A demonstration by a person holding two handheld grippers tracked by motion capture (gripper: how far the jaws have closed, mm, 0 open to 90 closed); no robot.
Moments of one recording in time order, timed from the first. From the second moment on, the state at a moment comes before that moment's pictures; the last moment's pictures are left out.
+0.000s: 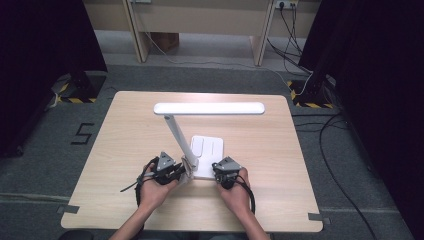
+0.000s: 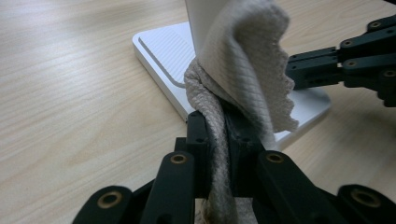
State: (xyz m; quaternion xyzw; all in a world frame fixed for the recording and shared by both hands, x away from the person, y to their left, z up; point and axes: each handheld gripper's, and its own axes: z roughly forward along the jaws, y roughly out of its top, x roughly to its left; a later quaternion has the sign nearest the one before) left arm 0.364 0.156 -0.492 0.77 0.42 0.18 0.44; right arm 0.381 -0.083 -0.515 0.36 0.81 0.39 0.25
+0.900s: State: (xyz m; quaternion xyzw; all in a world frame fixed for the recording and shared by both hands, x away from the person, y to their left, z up) left arm 0.349 0.140 -0.463 0.76 0.38 0.17 0.50; right arm 0.374 -0.092 -0.483 0.37 0.78 0.44 0.23
